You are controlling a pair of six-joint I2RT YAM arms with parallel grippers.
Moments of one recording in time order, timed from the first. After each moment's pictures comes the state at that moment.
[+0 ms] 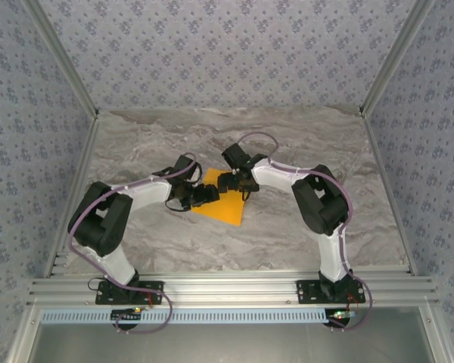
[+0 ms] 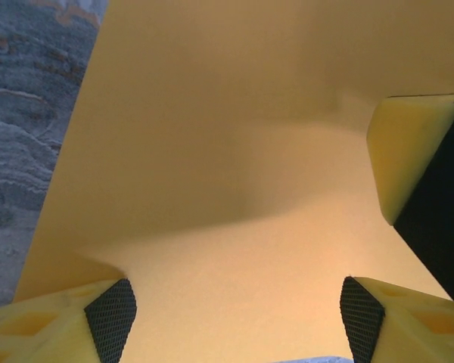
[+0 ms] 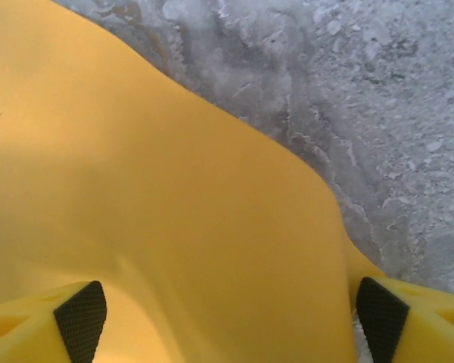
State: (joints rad) left arm -0.53 1.71 0.93 -0.33 0.33 -0.71; right arm 0.68 2.03 1.41 -0.55 0.02 0.53
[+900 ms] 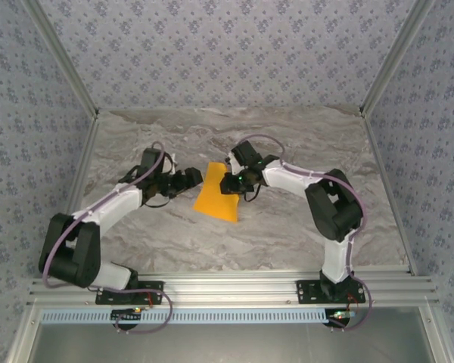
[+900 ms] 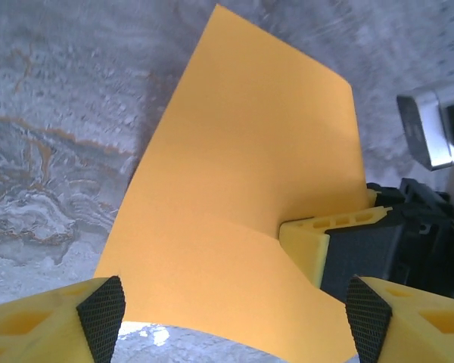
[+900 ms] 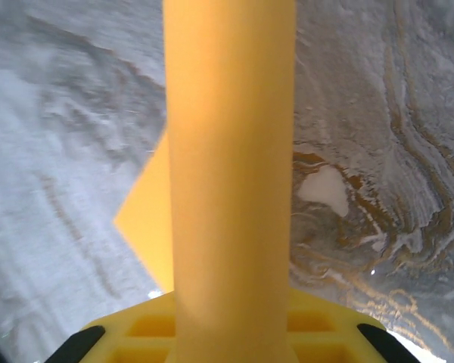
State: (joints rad) left arm -0.33 1.38 0.81 -0.22 0.50 -0.69; right arm 0.62 1.87 1.27 -0.42 -0.42 0.46
